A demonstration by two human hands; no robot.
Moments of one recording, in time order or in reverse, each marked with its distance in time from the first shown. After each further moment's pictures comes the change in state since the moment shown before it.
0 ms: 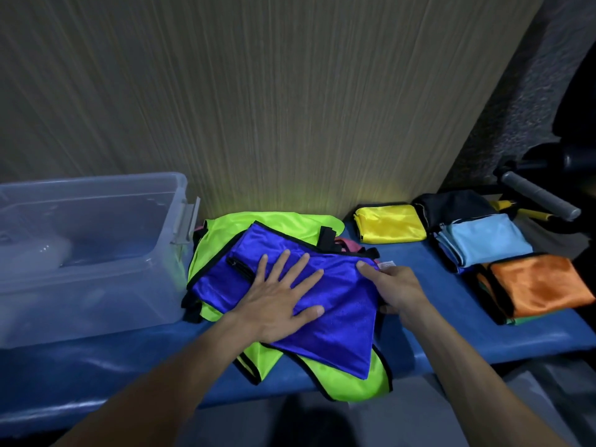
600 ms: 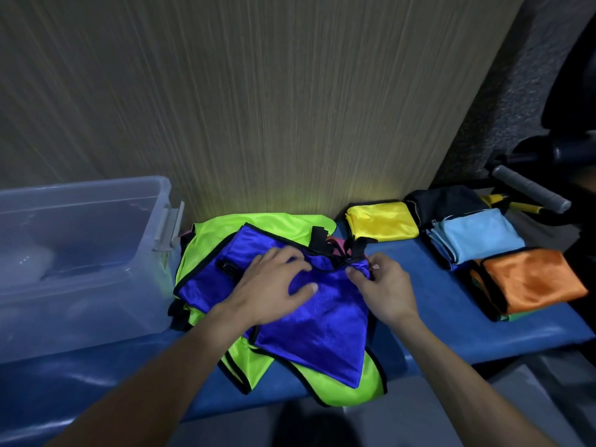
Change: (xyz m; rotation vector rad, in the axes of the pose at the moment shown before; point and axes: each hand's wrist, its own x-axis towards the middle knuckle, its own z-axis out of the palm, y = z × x) left_hand 0.018 -0.004 -0.021 -0.251 0.267 0.037; right_hand -0.008 0.008 0.004 -0.228 0.136 -0.385
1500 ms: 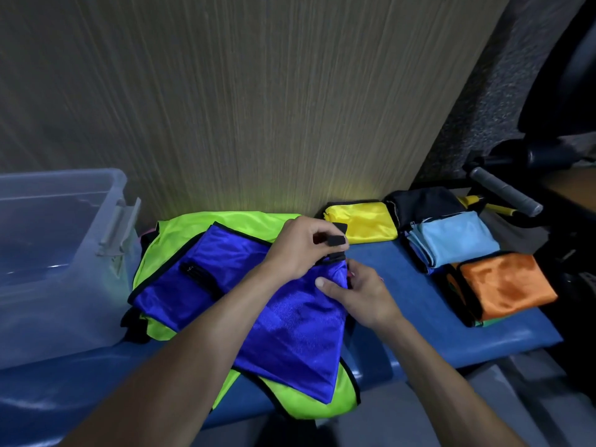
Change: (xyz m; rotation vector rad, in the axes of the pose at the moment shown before) left_hand 0.100 0.056 0.008 -0.761 0.149 0.016; right_hand 0.010 0.008 -0.011 0.347 -0.333 0.023
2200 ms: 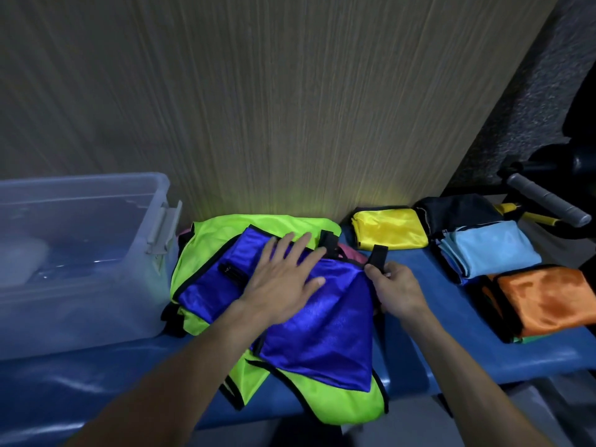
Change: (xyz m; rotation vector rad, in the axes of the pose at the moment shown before) left_hand -0.071 -0.045 -0.037 1.033 -0.136 -0.065; right_hand 0.025 -0.002 -0.004 -0.192 0.229 0.197
